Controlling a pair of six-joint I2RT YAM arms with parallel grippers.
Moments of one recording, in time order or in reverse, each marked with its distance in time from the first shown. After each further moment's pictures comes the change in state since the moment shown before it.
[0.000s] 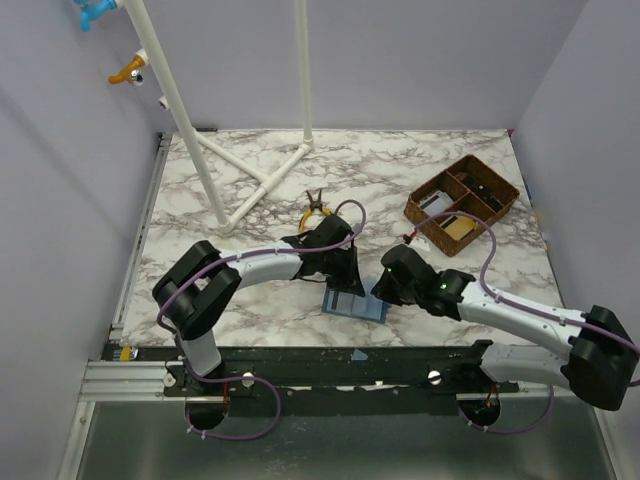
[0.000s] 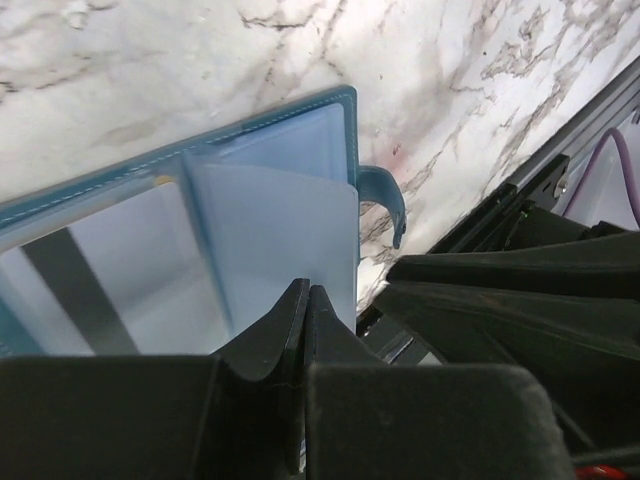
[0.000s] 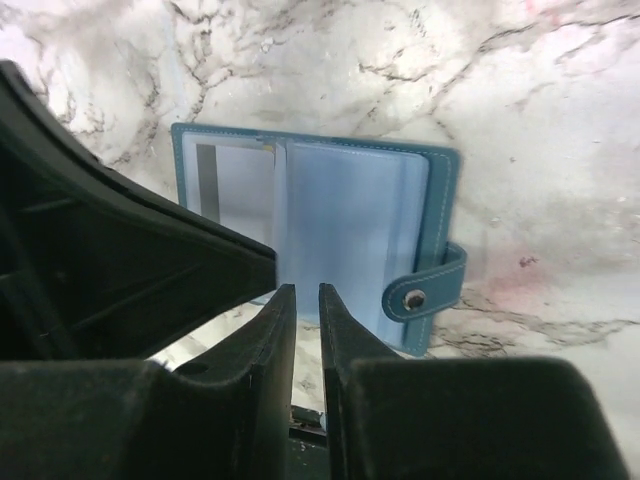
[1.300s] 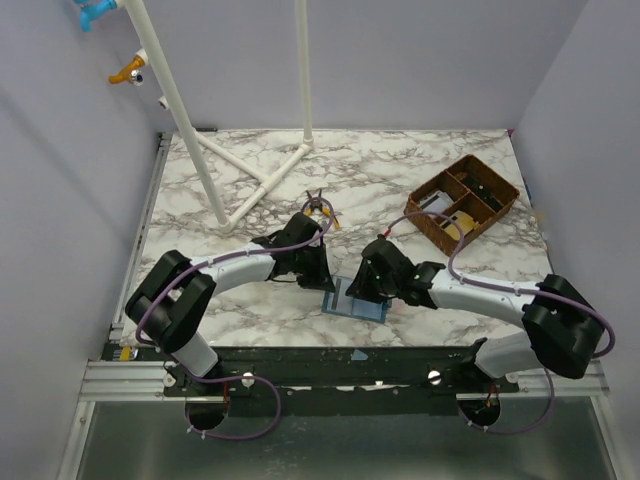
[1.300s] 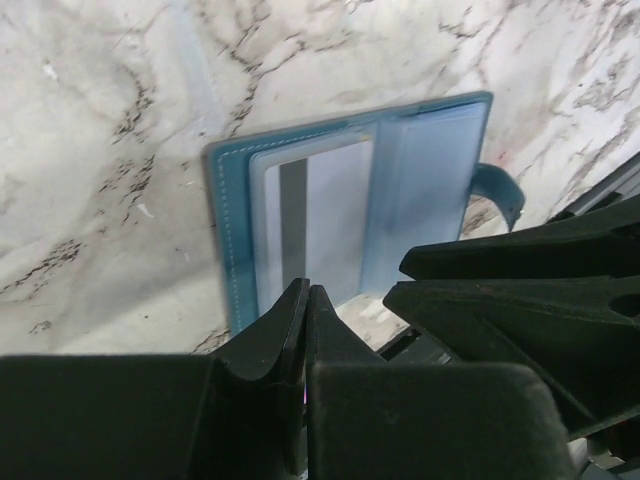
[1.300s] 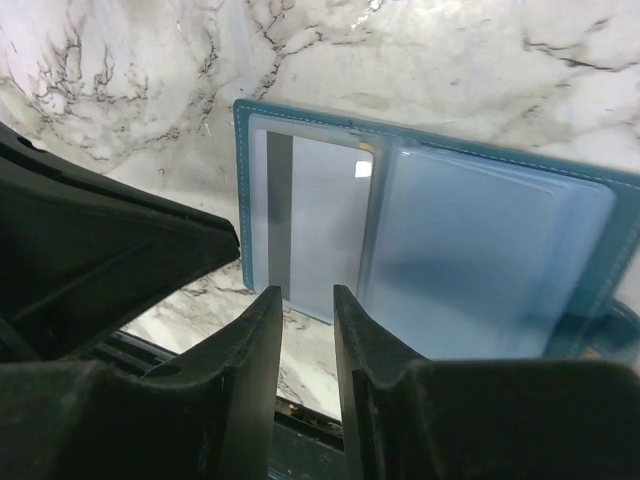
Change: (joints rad) left arm 0.127 -0.131 -0.128 -0.058 -0.045 0.067; right arm 0.000 0.187 0.050 0.155 -0.153 0.007
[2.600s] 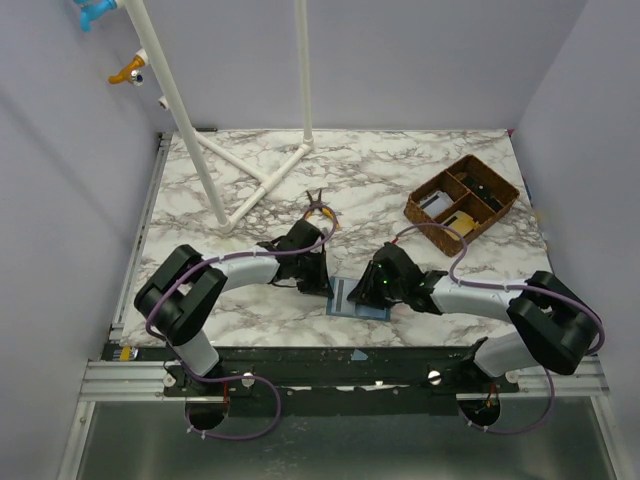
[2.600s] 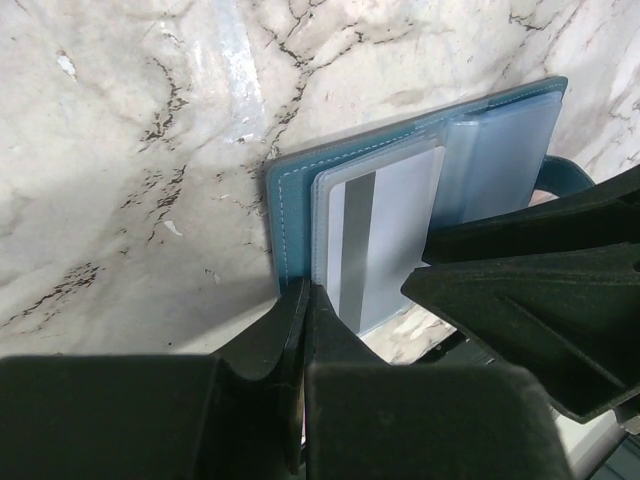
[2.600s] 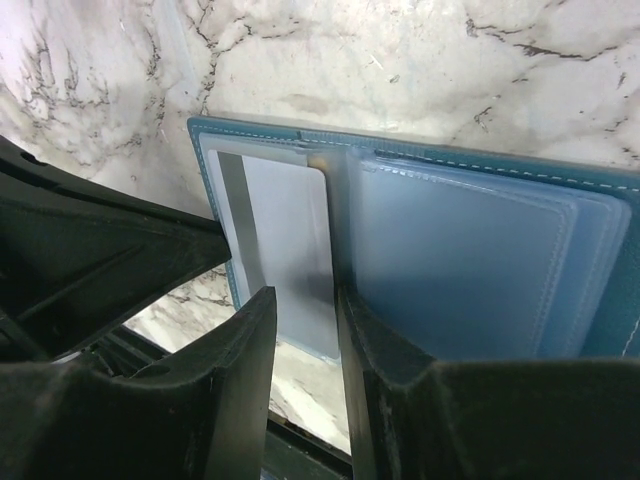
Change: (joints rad) left arm -0.006 0.060 -0.050 0.052 -0.015 0.007; right arm -0.079 0.065 -0.138 0.229 -0.126 0.031
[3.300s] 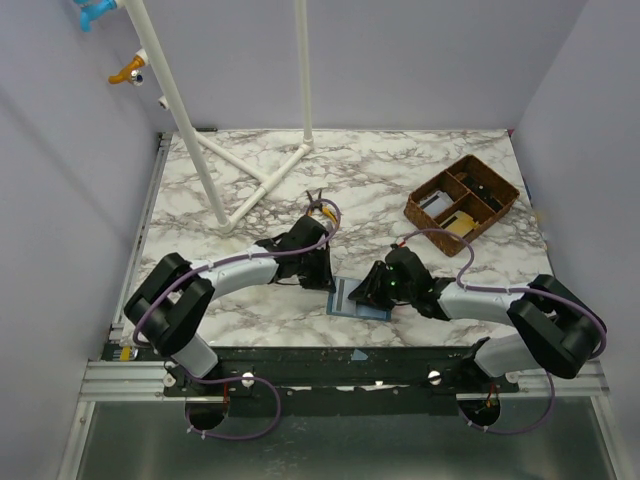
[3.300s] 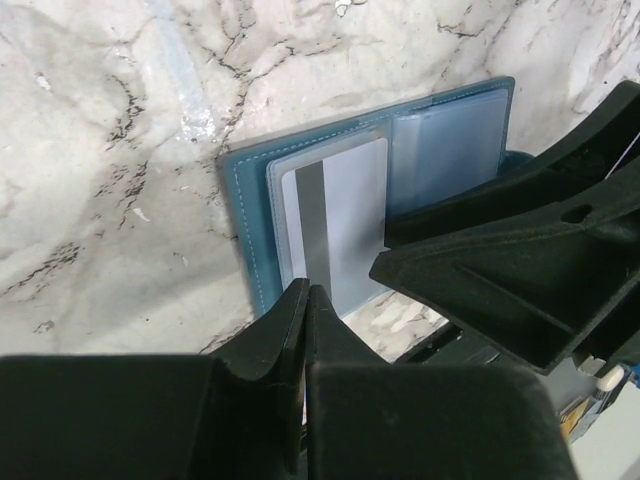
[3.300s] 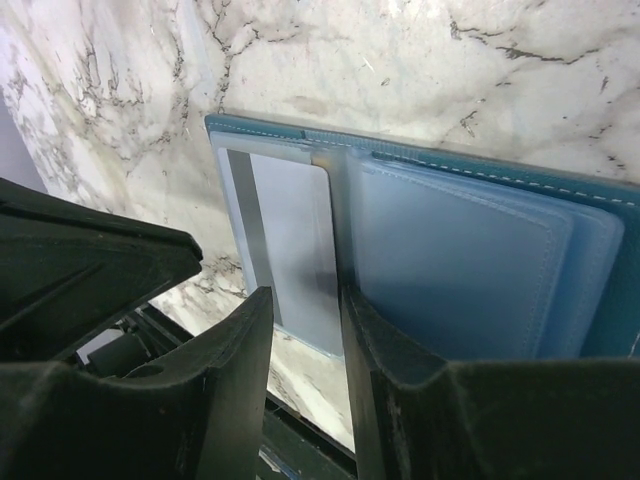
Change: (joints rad) left arm -0.035 -0.082 0.042 -0.073 -0.077 0.030; right arm -0.065 -0.030 -0.118 0.189 -0.103 0.030
